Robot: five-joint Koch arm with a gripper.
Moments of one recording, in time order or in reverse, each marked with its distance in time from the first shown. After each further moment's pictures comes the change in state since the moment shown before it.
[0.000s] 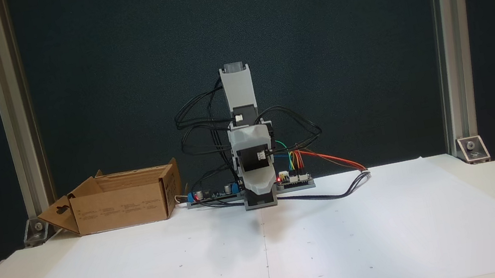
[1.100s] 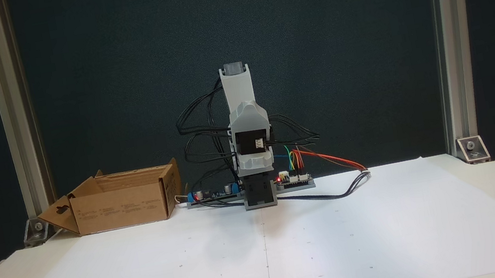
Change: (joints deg) arm 0.0 0.0 10.7 -24.5 -6.6
